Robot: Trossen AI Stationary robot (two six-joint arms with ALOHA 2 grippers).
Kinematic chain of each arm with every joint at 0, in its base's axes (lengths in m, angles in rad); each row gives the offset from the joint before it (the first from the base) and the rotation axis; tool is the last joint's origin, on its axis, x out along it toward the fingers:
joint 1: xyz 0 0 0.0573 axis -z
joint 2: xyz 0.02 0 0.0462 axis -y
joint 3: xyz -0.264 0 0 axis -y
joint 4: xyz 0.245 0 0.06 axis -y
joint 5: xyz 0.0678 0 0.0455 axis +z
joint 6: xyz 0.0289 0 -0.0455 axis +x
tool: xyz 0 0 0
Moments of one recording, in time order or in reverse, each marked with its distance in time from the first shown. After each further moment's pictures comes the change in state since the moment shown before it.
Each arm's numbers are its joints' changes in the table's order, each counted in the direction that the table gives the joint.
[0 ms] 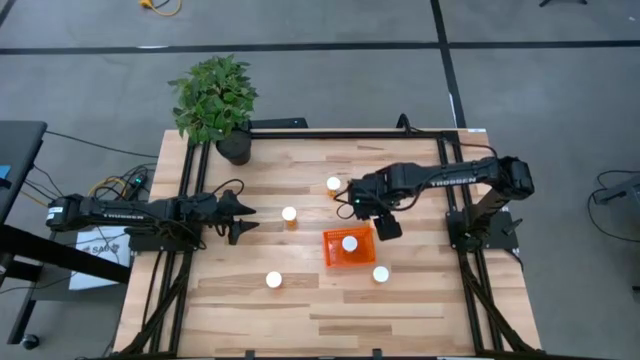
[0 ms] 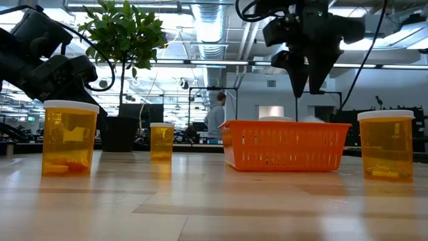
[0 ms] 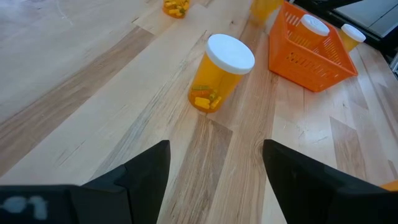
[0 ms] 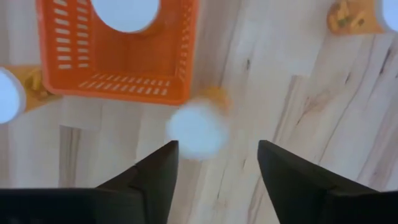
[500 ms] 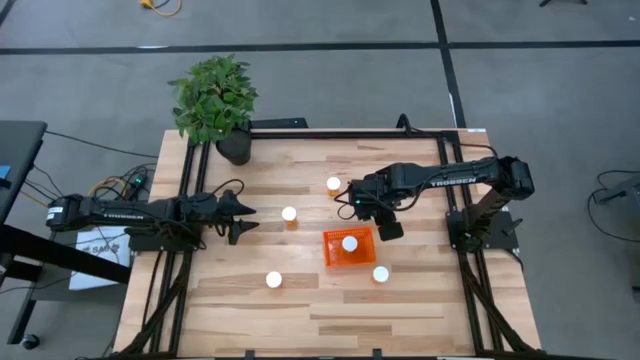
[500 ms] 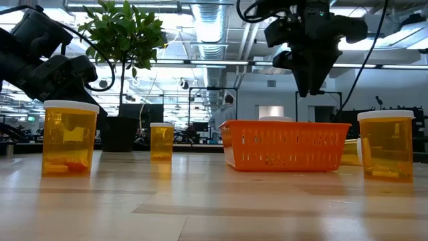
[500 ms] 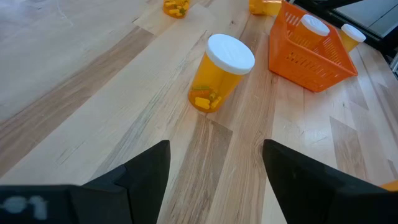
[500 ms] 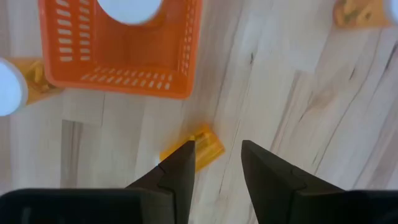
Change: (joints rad) left arm 0.000 0.000 0.000 0.000 0.000 0.000; right arm 0.007 0.000 0.000 -0.024 0.000 0.002
